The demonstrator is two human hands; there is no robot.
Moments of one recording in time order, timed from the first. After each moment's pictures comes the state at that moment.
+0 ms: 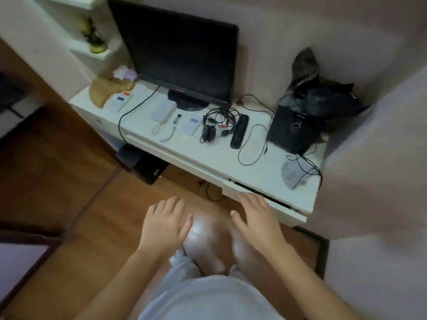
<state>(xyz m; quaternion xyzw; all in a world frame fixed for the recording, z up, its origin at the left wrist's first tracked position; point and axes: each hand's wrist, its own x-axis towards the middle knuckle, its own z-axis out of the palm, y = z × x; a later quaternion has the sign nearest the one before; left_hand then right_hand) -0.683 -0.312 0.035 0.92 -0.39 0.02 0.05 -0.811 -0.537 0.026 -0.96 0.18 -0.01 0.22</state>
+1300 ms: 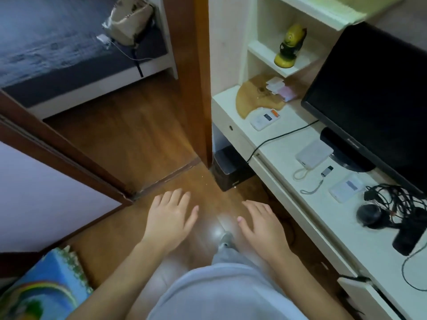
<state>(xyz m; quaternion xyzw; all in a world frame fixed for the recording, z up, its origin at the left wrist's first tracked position) -0.422 -0.016 0.028 0.99 -0.15 0.03 0.03 -0.457 -0.279 0.001 -0.96 0.00 0.09 0.27</state>
